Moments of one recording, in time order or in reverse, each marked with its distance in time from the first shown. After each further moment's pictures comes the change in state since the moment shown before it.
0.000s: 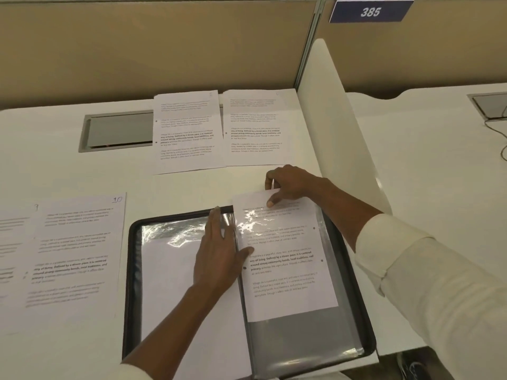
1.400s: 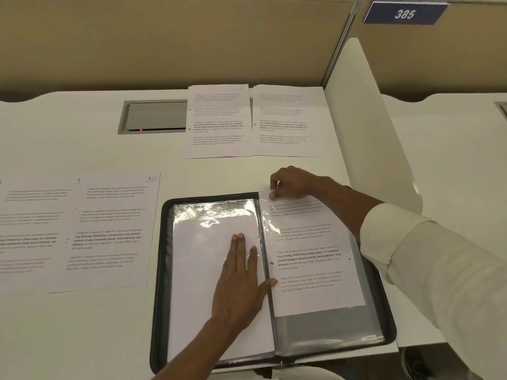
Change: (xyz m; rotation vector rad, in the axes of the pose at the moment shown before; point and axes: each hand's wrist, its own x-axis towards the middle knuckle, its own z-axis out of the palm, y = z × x) left_hand -0.104 -0.036 0.038 0.162 -0.035 0.062; right_hand 0.010 -0.060 0.033 -0.032 -0.029 -0.058
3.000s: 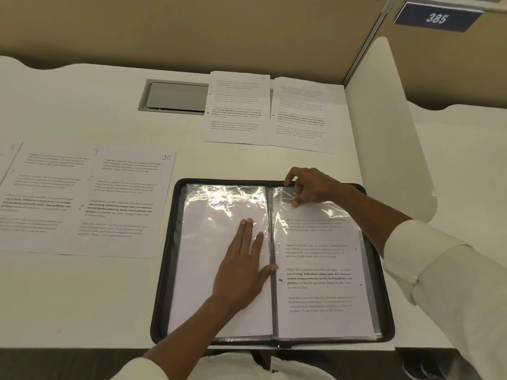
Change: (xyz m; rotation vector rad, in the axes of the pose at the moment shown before) left_hand -0.001 -0.008 0.001 -0.049 0.035 0.015; right_hand -0.034 -0.001 0.016 0.092 0.009 0.039
